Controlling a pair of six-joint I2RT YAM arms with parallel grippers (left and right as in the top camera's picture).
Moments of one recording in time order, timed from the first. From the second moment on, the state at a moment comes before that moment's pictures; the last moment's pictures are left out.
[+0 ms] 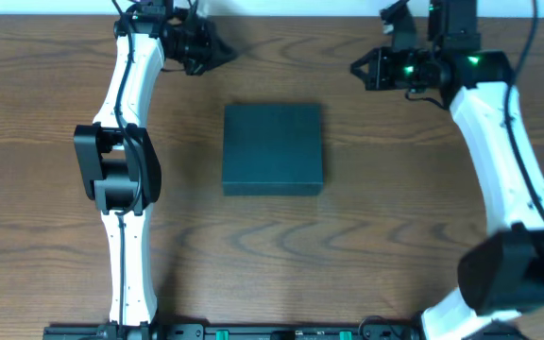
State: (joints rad) left arm -0.06 2.47 2.30 -0.95 0.76 -0.49; right arm 0.08 1.77 1.70 -0.81 -0.54 0.12
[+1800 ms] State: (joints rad) left arm -0.41 0.70 1.38 -1.54 -0.09 -0.21; right arm 0.20 1.02 1.41 -1.24 -0.36 -0.19
